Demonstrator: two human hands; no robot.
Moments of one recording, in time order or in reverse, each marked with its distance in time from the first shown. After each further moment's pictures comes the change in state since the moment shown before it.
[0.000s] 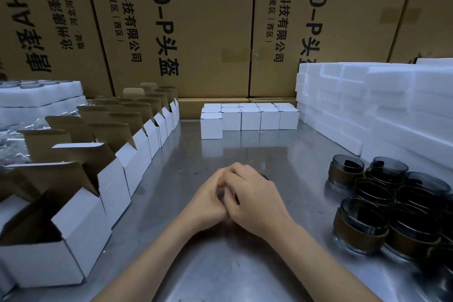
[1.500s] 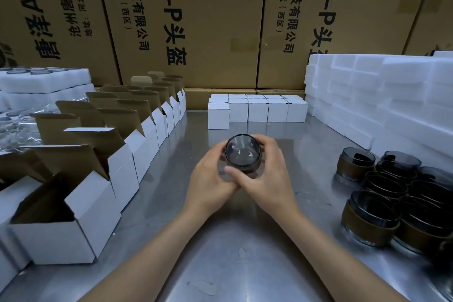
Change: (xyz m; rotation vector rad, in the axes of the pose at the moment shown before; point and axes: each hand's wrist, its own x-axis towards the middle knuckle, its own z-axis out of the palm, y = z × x) left_hand 0.002 0.001 -0.003 0.176 0.378 0.221; right_hand 0.005 0.018 0.016 0.574 0.324 0.248
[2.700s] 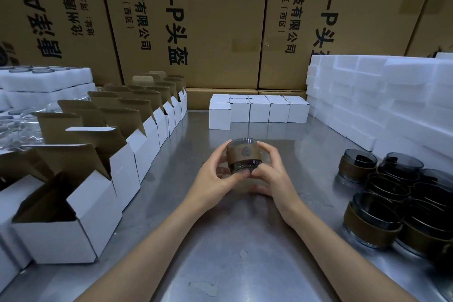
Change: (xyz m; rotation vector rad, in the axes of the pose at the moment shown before) left_hand 0.005 -0.002 -0.003 -0.236 -0.183 -0.289; right_hand 0.003 -0.003 -0.013 0.631 -0.219 0.537
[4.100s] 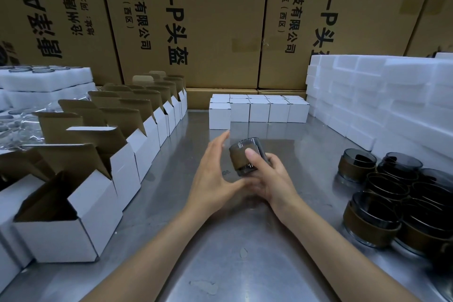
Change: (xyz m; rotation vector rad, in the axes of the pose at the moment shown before) left_hand -0.003 -0.007 0.002 0.300 0.143 0.259; right_hand 0.006 0.005 0.006 0.126 0.117 0.152
